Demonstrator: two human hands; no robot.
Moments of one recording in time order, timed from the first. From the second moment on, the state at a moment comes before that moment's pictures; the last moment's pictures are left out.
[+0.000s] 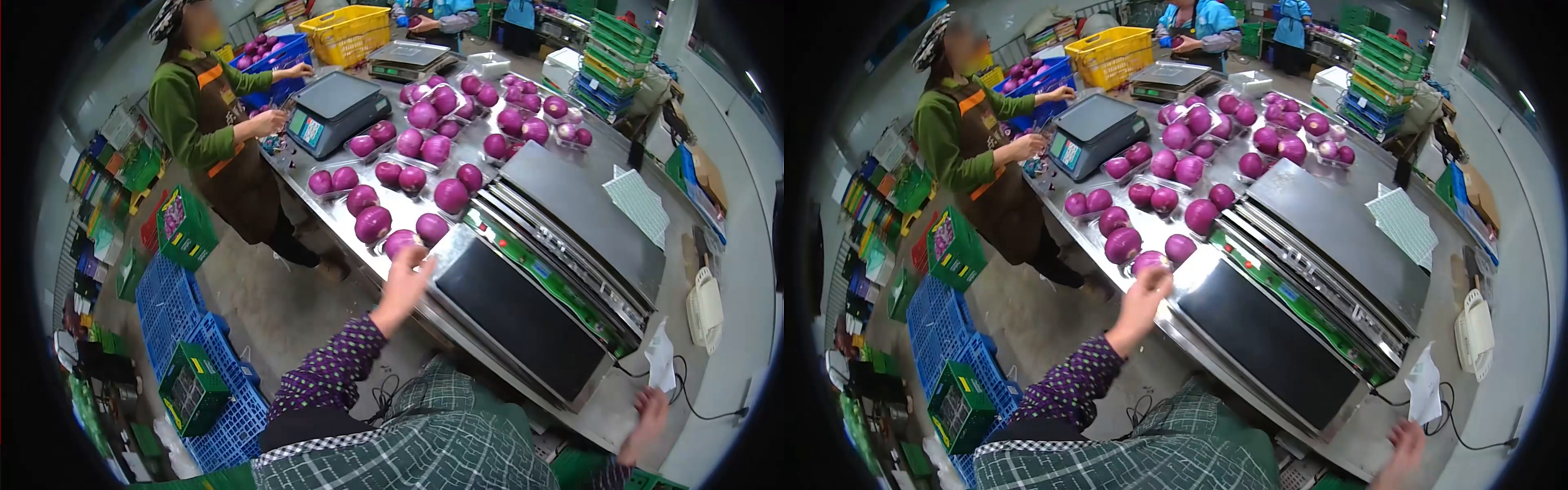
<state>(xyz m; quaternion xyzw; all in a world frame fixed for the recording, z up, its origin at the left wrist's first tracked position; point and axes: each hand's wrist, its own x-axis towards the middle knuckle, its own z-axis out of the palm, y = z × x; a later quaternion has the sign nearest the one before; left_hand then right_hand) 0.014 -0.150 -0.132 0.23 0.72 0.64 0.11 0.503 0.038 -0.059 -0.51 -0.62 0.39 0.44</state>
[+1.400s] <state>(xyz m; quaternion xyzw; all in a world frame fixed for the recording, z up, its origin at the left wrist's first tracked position) -0.061 0.078 -0.028 0.23 0.52 0.69 0.44 0.107 0.278 0.028 -0.25 -0.92 0.26 0.13</state>
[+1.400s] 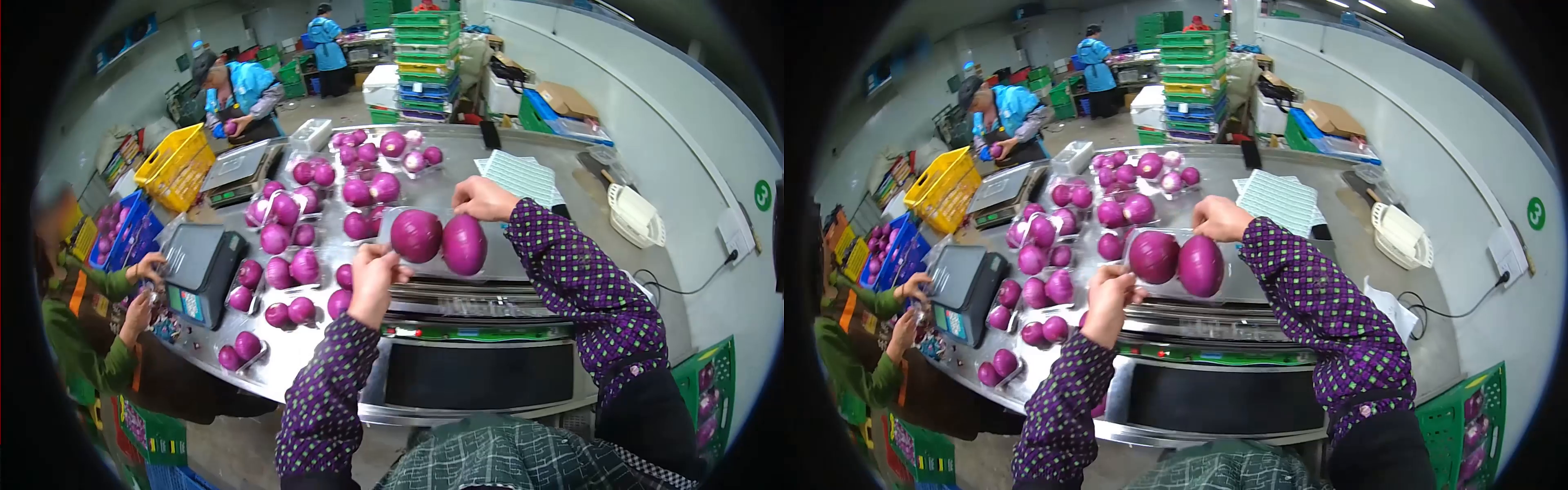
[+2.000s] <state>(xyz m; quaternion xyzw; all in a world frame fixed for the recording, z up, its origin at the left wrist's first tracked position) 0.016 0.172 -0.042 0.72 0.60 0.34 0.08 0.212 0.244 -0.025 -0.30 -0.89 0.11 0.31</state>
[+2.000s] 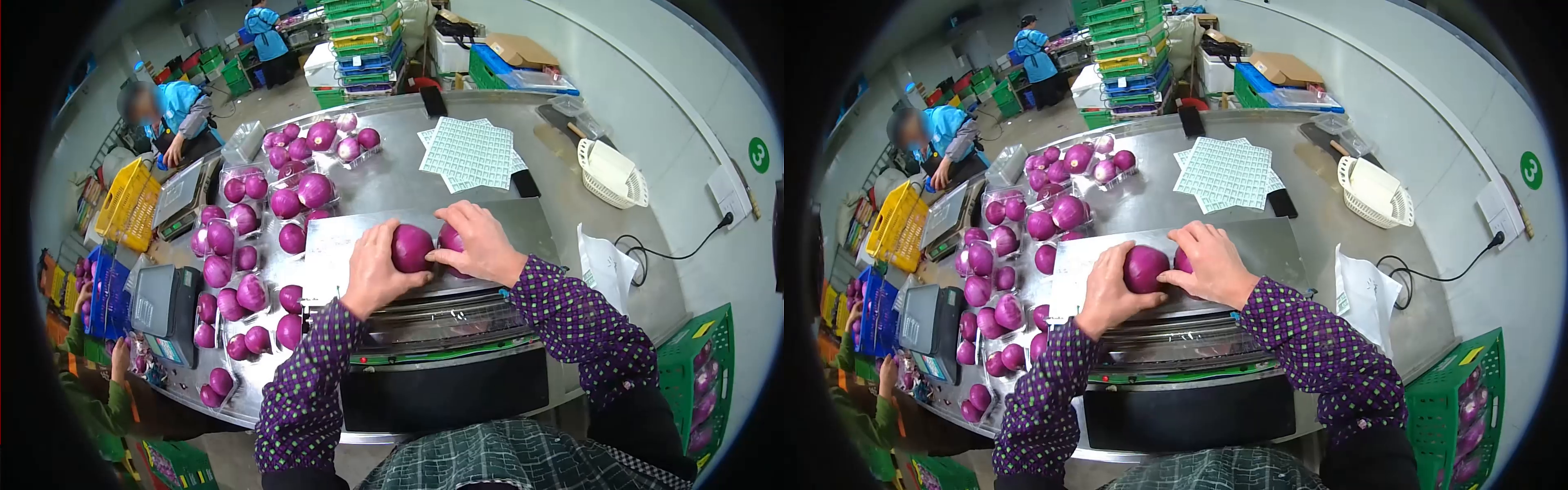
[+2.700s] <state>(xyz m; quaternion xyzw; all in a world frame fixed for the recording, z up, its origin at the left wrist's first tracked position) 0.013 0.156 -0.064 0.70 0.56 0.41 0.15 0.194 0.220 -0.026 -0.28 -0.93 0.00 0.23</state>
